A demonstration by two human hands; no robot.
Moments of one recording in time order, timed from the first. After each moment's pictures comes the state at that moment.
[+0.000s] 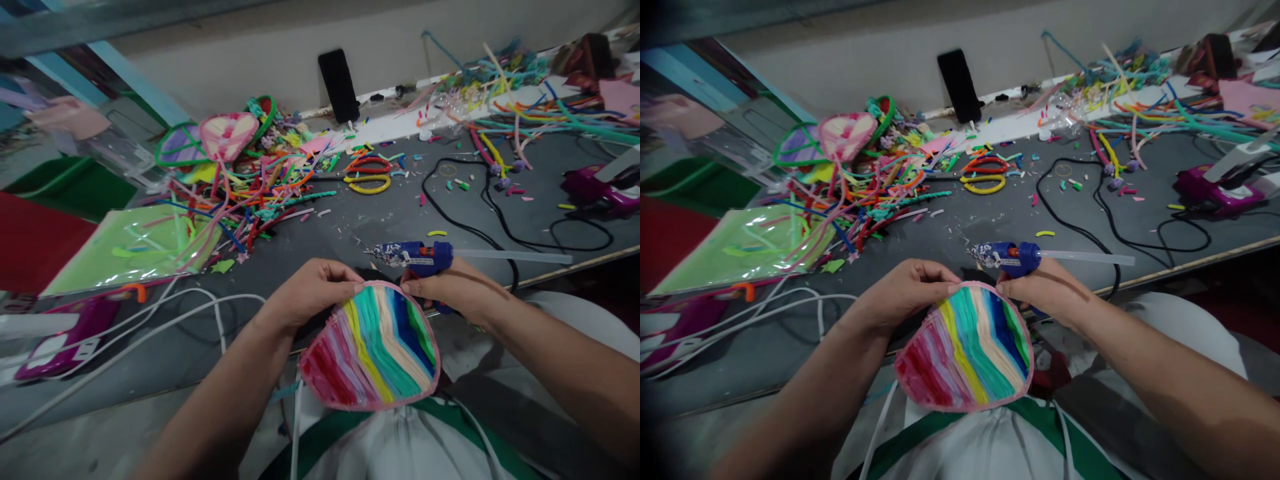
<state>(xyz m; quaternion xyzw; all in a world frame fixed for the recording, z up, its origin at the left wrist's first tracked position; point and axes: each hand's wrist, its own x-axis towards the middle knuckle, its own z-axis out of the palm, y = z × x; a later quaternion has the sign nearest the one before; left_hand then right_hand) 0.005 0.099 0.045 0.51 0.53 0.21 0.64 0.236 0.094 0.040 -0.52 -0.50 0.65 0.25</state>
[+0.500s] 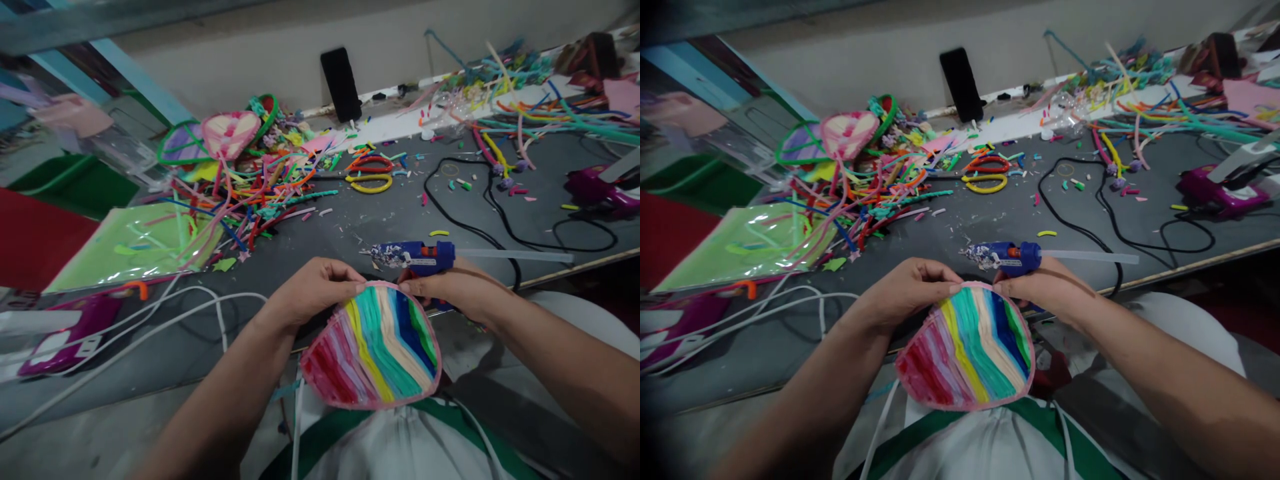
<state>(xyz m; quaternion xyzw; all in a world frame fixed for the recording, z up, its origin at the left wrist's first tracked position) 0.006 0.100 0.045 0.51 0.52 0.22 0.65 0.238 0.100 0.035 -0.49 -0.51 0.67 0.24</state>
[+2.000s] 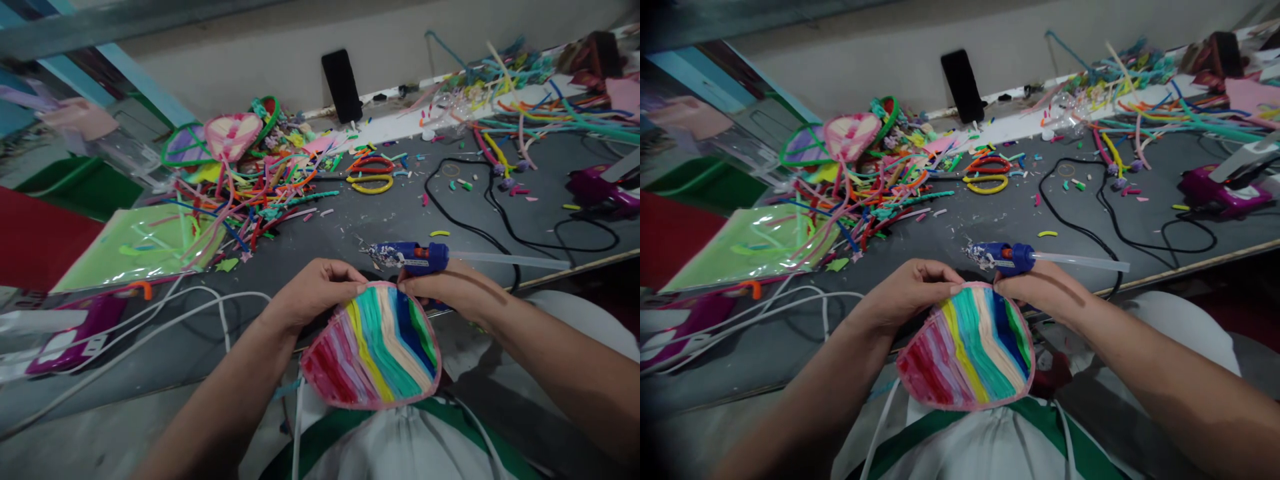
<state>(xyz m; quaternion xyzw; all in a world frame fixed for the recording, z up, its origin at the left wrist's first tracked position) 0.007 0.097 0.045 0.51 0.52 0.23 0.65 0.231 0.095 0.042 -0.50 -0.50 0.67 0.24</state>
